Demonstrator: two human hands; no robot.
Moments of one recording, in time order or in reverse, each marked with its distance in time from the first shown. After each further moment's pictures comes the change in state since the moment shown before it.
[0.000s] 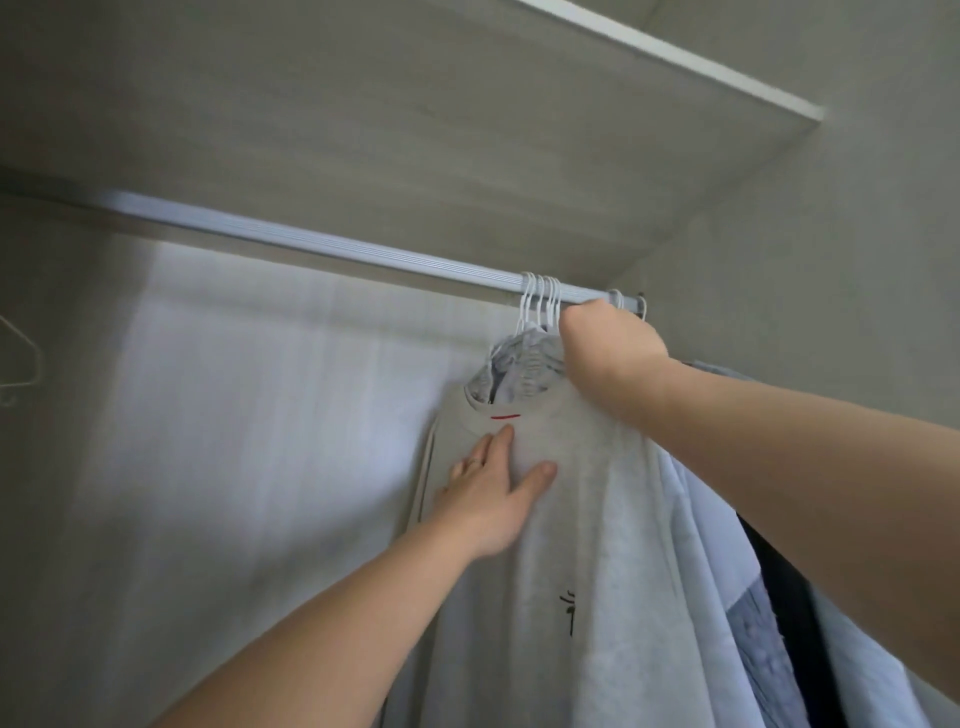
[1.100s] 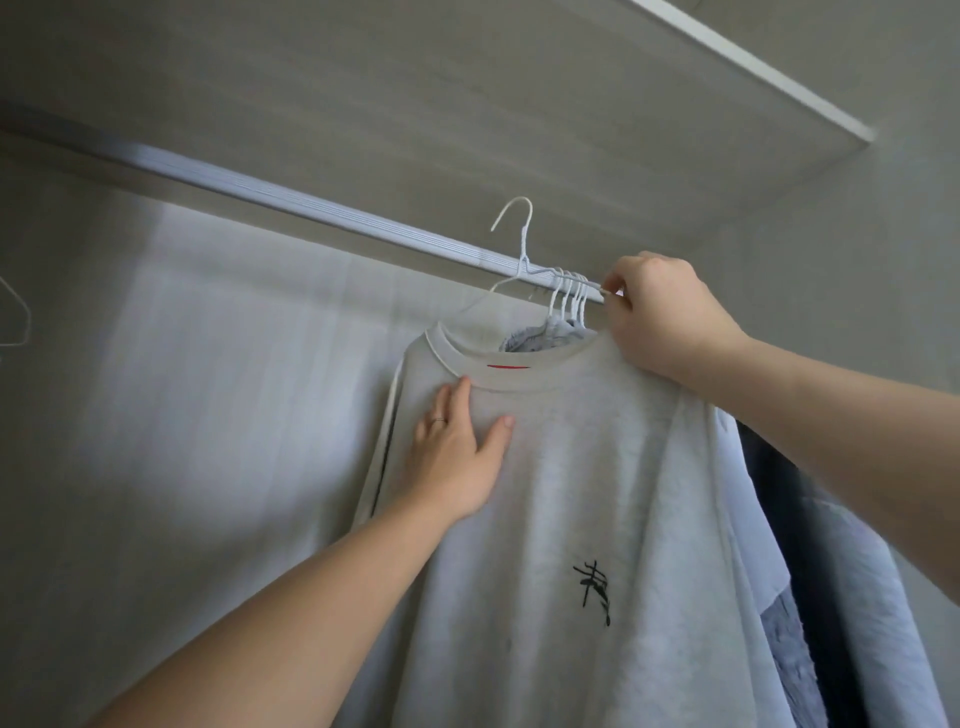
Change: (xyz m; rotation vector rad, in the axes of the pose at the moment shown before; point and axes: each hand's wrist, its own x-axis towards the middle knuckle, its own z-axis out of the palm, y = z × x) left_hand 0.016 -0.044 -0.035 -0.090 0.296 -0.004; right_hand 0.009 0.001 -0.023 0.219 0.228 -0.020
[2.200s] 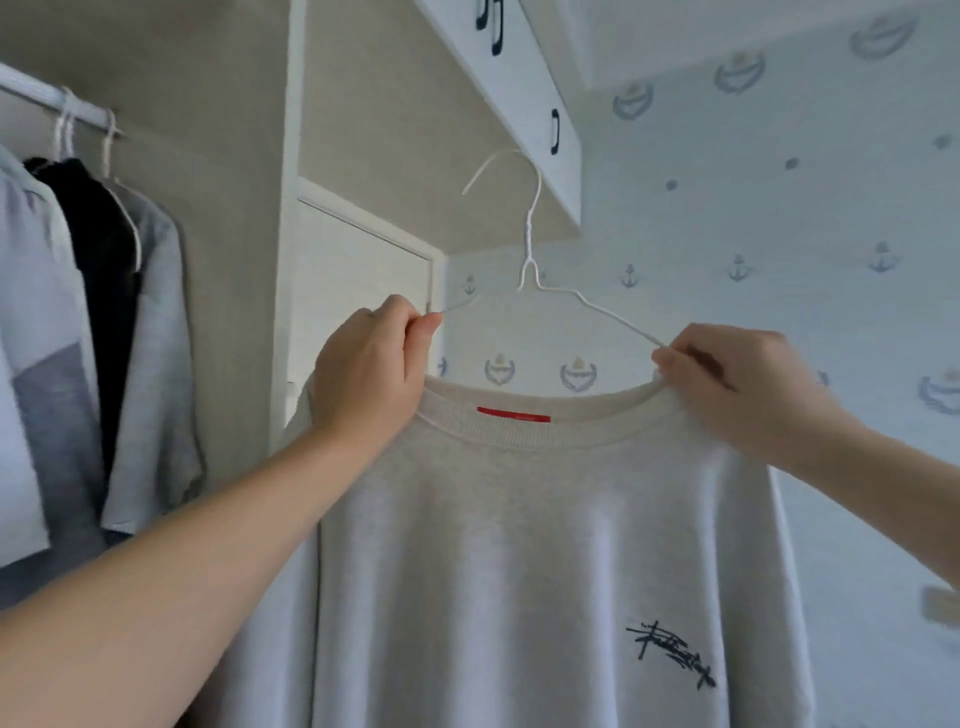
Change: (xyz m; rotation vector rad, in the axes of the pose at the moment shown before) left_hand -0.280 0.456 0.111 -0.560 0.159 0.517; right_hand -0.370 0.234 -0.494 -0.410 -0.224 0.360
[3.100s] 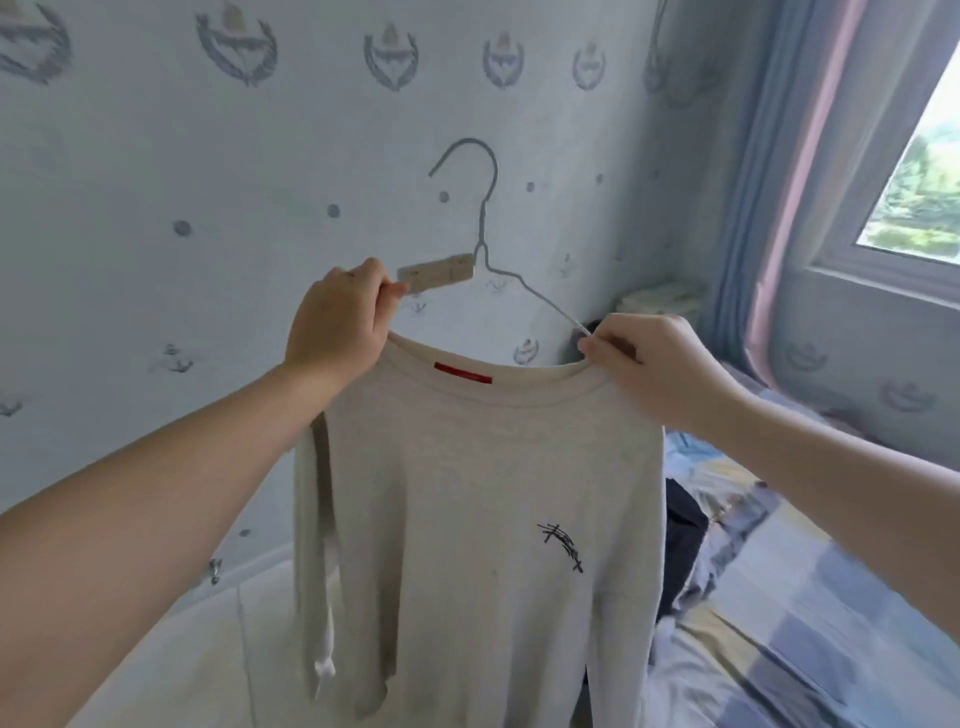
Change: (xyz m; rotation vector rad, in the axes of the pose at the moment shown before) left_hand -0.238 0.392 0.499 -0.944 -0.693 0.235; right_hand -0.331 0.336 -0.125 -0.535 -0.212 0.958
